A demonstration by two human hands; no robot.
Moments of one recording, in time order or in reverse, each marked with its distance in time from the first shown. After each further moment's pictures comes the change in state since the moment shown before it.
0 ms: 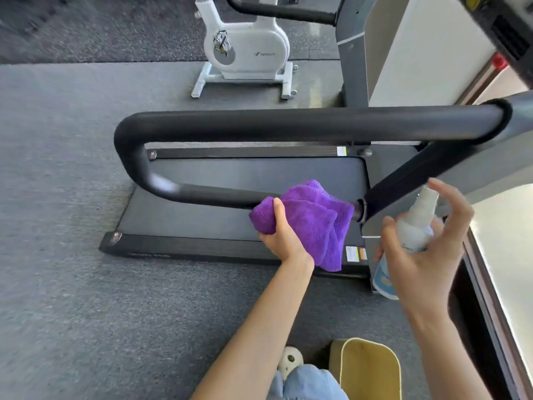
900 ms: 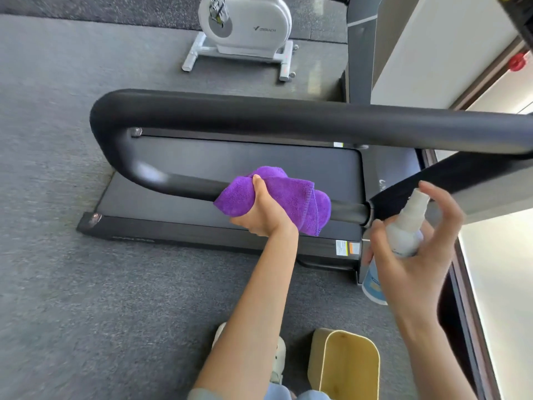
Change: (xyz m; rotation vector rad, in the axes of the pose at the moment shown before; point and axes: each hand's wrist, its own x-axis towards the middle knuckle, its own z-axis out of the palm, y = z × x) left_hand 0.056 0.028 0.033 -0.052 0.269 0.121; right_hand 0.008 0.005 0.028 -0.007 -0.067 0.033
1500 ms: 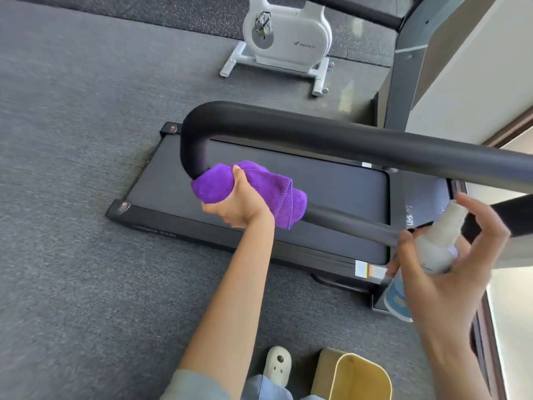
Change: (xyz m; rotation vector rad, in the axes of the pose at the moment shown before) left_hand 0.073 0.099 -0.013 -0.019 0.181 0.237; right_hand 0.001 -0.040 0.041 -0.038 -0.062 -0.067
